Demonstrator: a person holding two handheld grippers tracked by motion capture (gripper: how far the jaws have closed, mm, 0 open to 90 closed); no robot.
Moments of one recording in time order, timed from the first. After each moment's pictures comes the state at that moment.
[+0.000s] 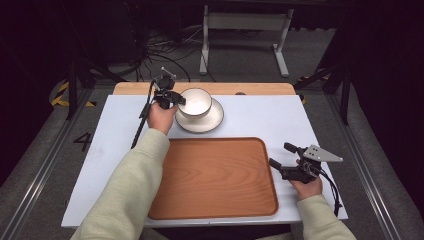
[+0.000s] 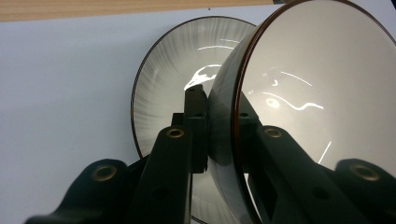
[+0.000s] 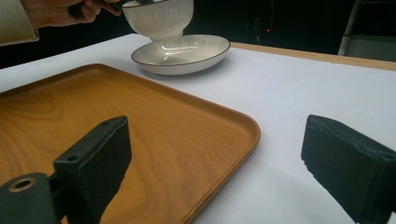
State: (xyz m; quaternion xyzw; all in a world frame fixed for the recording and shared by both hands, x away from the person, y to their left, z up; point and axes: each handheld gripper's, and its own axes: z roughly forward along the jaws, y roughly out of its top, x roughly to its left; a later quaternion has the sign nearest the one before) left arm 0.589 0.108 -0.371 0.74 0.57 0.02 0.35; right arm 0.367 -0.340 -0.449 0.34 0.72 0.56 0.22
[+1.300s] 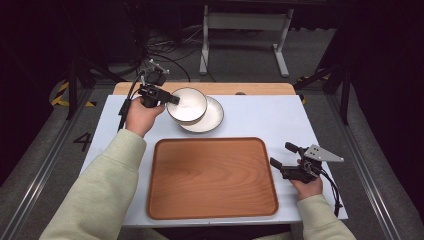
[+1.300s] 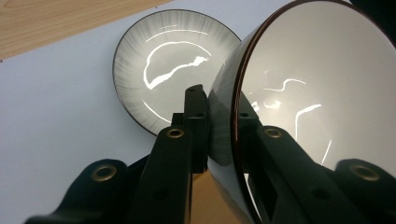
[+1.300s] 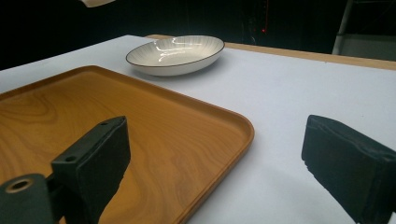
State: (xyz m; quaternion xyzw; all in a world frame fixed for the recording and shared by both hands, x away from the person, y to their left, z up) left arm 0.529 0.132 -0.302 0.82 0.46 0.02 0.35; right arm 0.368 -0.342 -0.450 0.35 0.72 0.56 0.22
